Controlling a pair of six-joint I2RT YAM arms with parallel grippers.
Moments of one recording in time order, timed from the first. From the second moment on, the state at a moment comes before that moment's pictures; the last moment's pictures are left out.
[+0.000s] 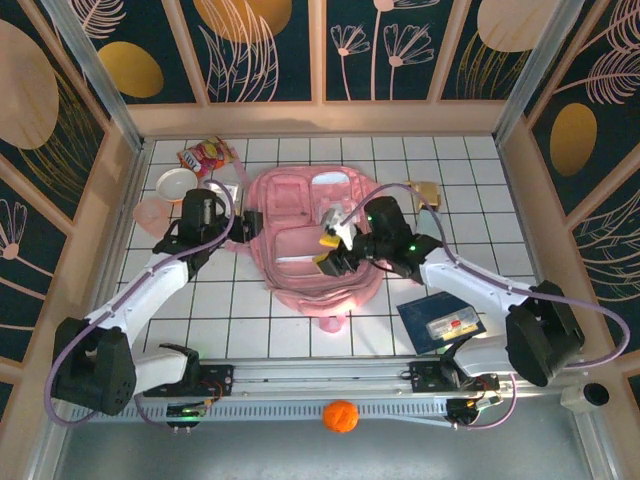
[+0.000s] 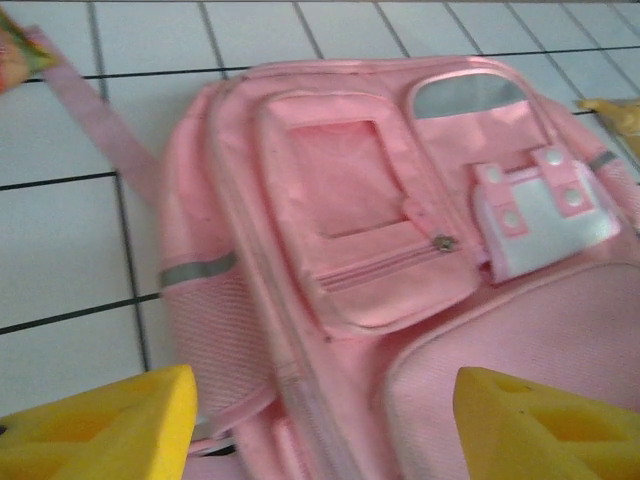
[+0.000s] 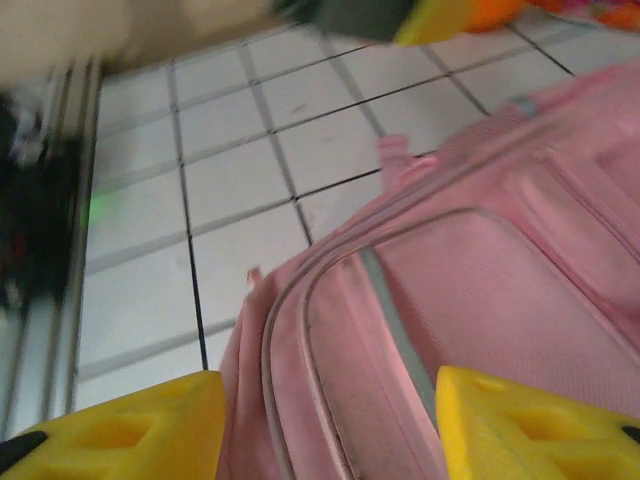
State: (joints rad) left arm -0.30 1.23 0.76 -0.12 0.19 -0.18; right arm 0.68 1.32 0.83 -0.07 -0.58 -0.13
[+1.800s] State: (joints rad) left arm -0.92 1.81 1.05 0.20 0.34 -0.35; right arm -0.01 1.33 0.72 -0.51 -0.37 1.11
